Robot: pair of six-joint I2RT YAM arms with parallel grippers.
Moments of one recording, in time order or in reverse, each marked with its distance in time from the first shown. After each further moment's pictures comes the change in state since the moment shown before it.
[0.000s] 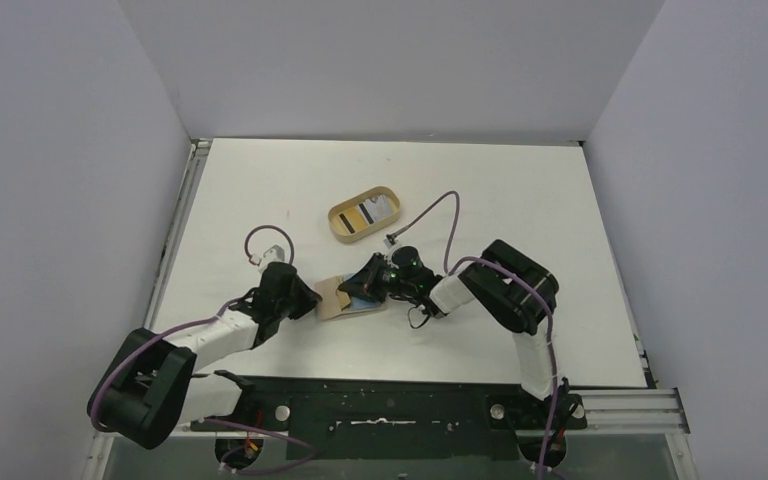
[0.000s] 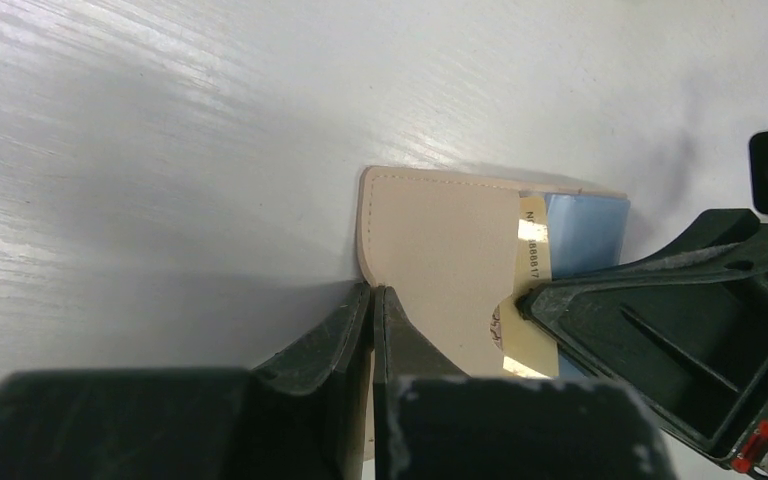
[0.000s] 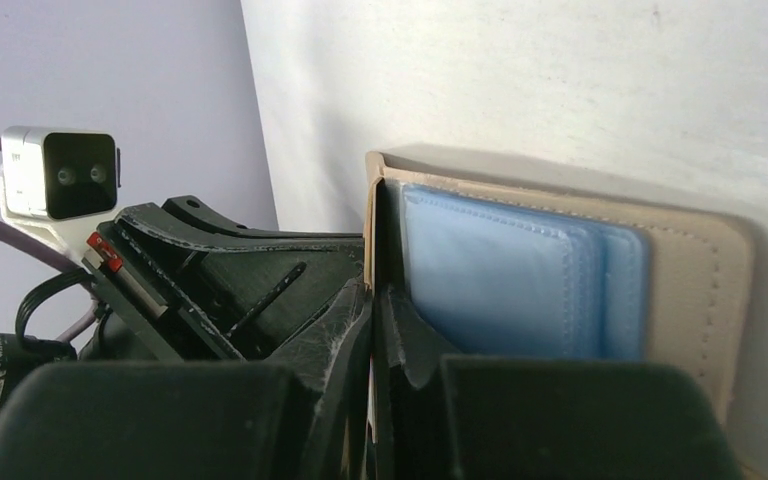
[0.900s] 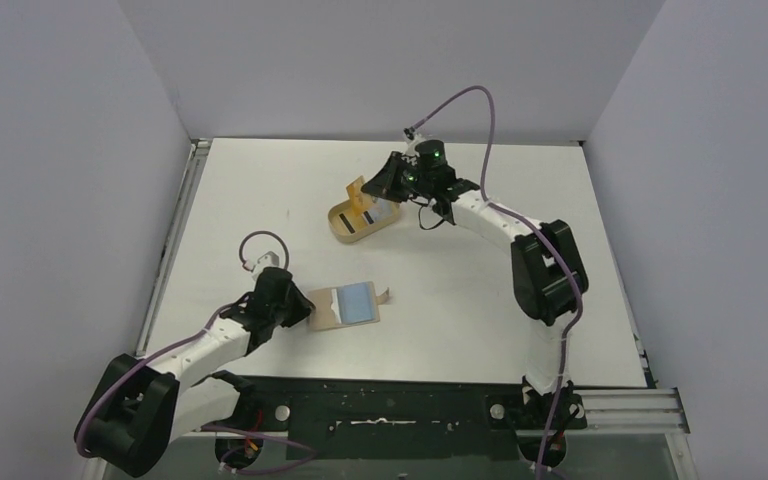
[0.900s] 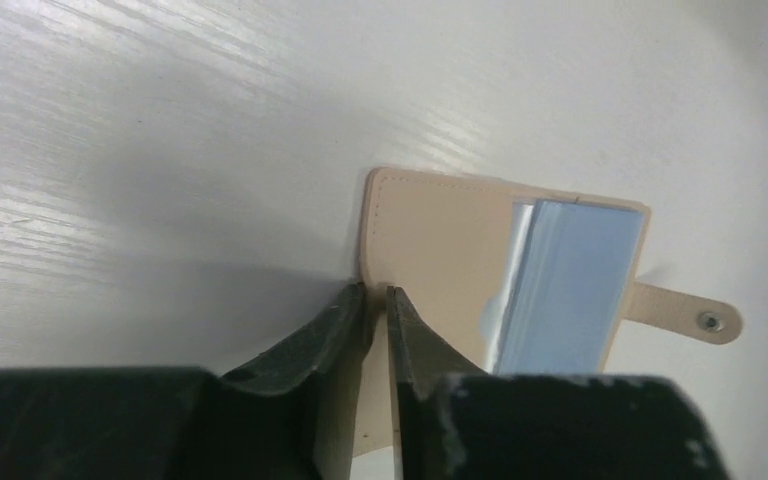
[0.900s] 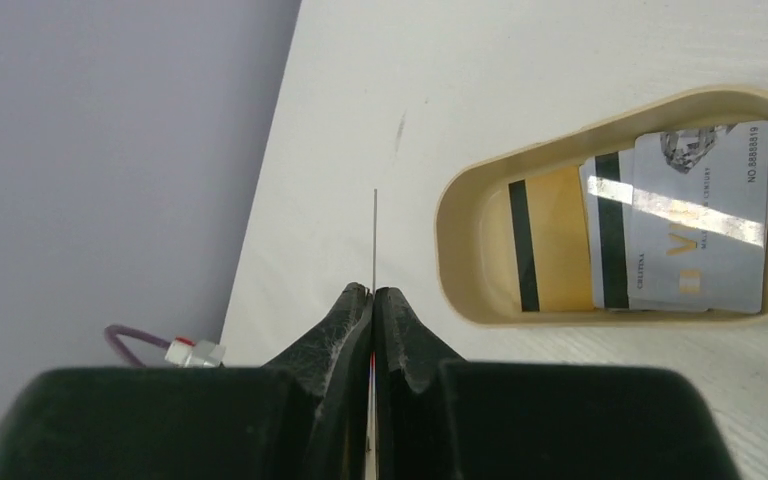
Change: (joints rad) left arm 0.001 -0.135 -0.009 -0.196 -0.026 0.024; right arm -0.281 -0.121 0.631 -0.746 -0.059 -0.524
